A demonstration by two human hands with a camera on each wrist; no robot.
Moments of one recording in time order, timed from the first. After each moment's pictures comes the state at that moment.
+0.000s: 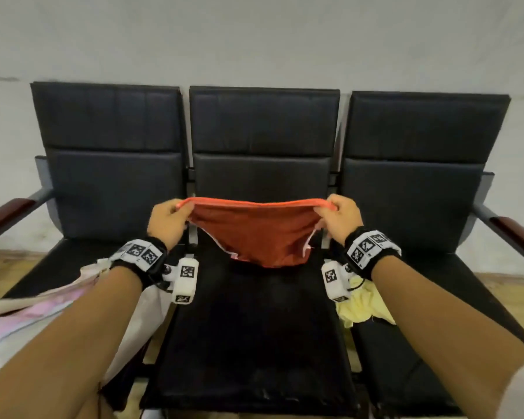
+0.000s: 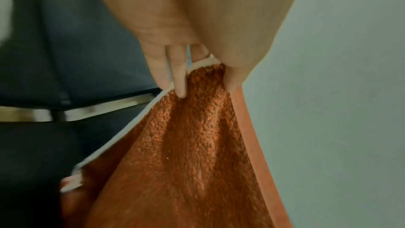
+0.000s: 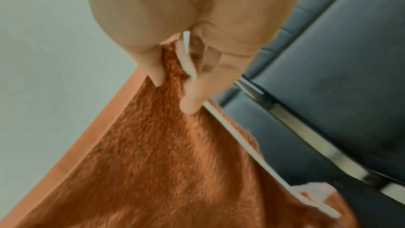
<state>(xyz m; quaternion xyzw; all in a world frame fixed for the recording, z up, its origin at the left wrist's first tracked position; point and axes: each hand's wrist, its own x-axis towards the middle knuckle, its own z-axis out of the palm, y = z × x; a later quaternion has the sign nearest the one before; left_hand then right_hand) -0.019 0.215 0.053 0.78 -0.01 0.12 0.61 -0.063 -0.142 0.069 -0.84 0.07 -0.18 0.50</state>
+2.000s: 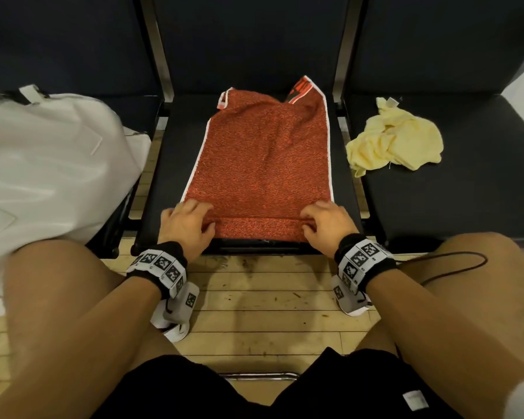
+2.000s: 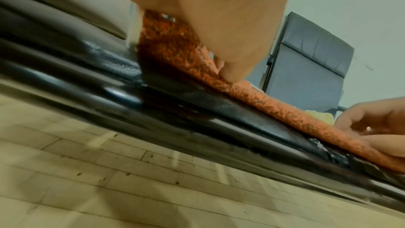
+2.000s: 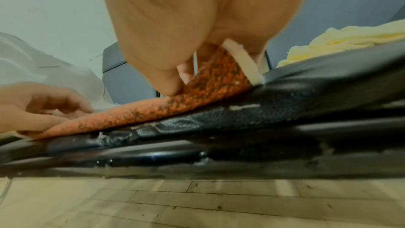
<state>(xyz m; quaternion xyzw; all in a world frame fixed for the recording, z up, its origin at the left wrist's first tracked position) -0.201 0.205 -0.226 0.98 -0.15 -0.02 0.13 -0.247 -0.112 -0.227 -0.98 -0.06 0.01 0.18</state>
